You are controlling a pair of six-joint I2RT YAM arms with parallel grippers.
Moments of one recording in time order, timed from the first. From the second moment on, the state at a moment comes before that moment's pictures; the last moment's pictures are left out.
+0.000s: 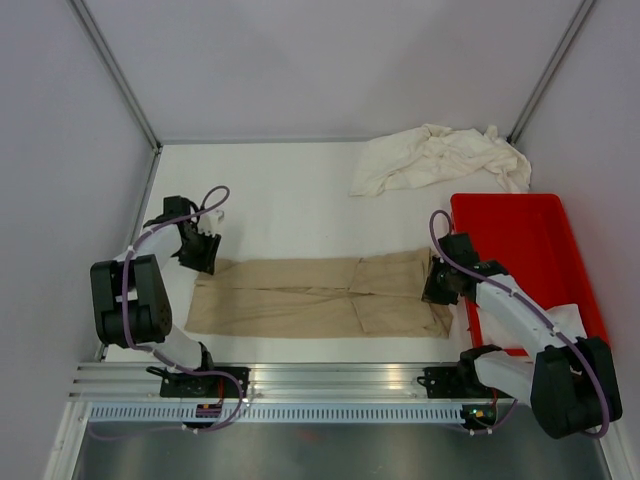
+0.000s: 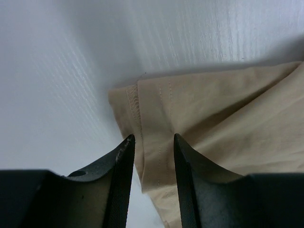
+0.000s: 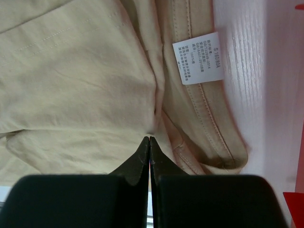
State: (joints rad) left arm 0.15 1.58 0.93 -0.62 0.15 0.44; right arm 0.25 1.11 0.58 -0.61 -0.06 0.59
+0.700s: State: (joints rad) left arm 0.50 1.41 0.69 -0.48 0.26 0.59; right arm 0.30 1.54 0.78 -0.37 -0.07 0.61
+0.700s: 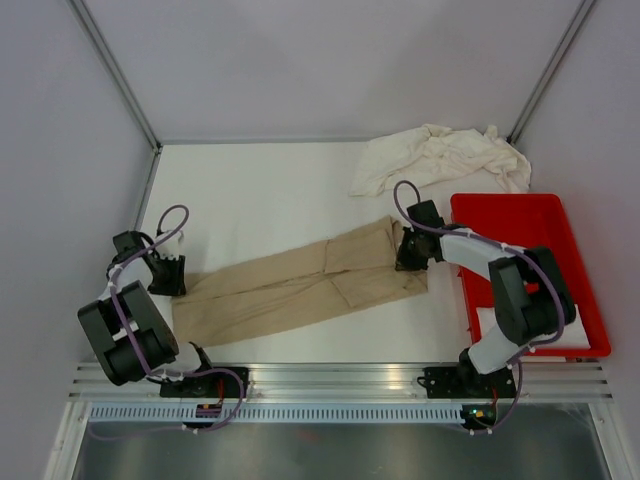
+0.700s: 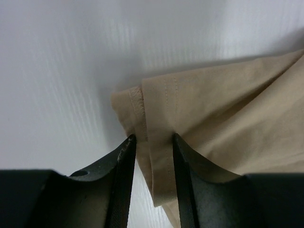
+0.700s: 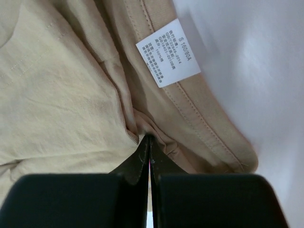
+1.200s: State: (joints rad) left arm 0.71 1.21 0.71 -0.77 0.24 0.73; right arm 0.40 2.13 1.53 -0.39 -0.02 0.55
